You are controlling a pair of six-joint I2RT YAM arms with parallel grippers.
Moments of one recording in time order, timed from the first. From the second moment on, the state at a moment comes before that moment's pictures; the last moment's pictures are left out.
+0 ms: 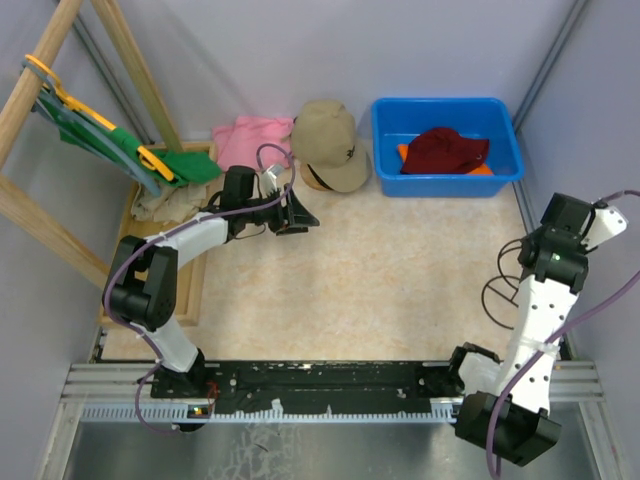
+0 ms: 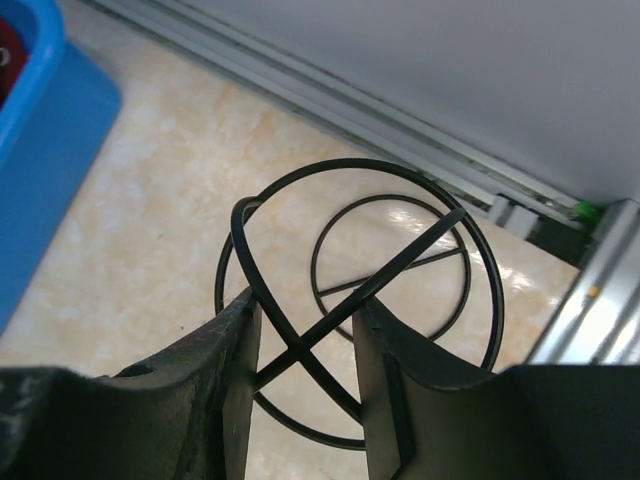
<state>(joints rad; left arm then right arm) -0.35 1.71 1.05 0.07 0.77 -0.67 -0.43 0.92 1.09 -0.88 0.40 0.52</state>
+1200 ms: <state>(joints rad) -0.35 1.71 1.08 0.04 0.67 -0.72 -0.21 1.01 1.08 -0.88 0.05 0.73</state>
